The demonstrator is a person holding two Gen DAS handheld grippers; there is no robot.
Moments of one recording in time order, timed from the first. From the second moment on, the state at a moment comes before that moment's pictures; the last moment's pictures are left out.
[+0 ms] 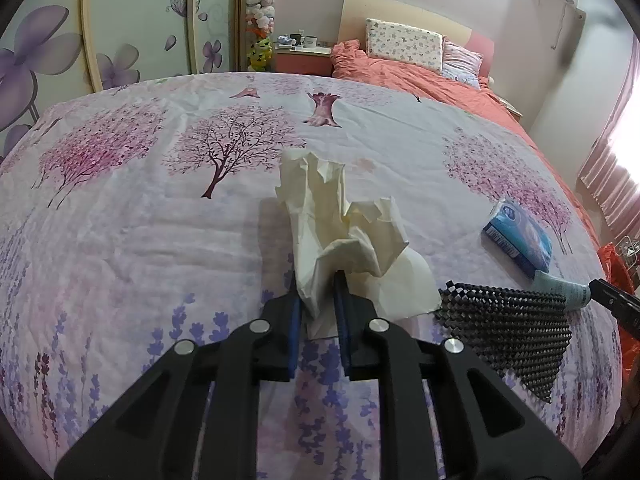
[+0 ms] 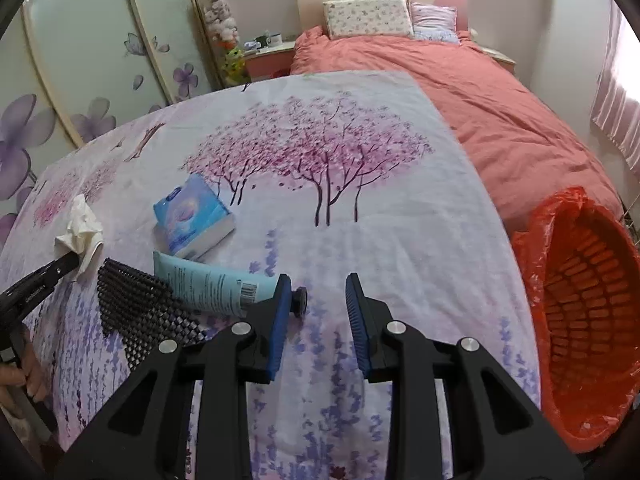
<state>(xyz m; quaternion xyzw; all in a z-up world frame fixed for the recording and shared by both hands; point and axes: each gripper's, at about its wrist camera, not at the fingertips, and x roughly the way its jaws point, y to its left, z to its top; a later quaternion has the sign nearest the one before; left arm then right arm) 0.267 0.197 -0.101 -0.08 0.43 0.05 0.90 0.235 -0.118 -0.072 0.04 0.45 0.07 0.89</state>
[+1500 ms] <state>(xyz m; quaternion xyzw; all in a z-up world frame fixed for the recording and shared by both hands) 0.265 0.196 -0.100 -0.08 0.43 0.05 0.90 0.241 -0.084 -0.078 0.03 0.45 0.10 0.88</state>
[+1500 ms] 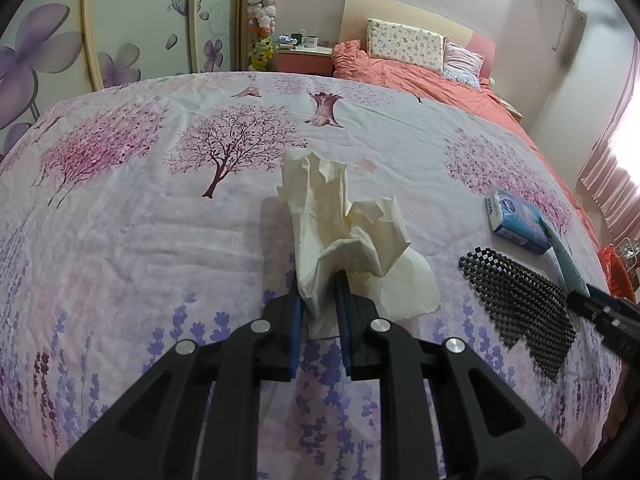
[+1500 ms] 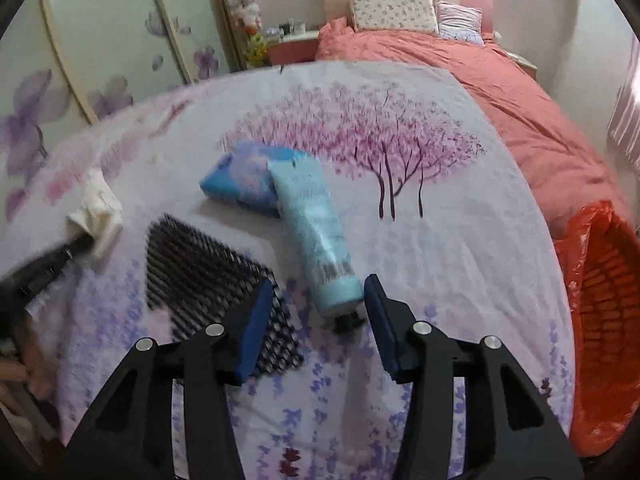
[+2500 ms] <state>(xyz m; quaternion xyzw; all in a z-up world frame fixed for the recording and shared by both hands) 0.277 0.192 -0.094 -0.09 0.41 0.03 0.91 0.250 -0.096 -0.089 0.05 0.43 0.08 0.90</state>
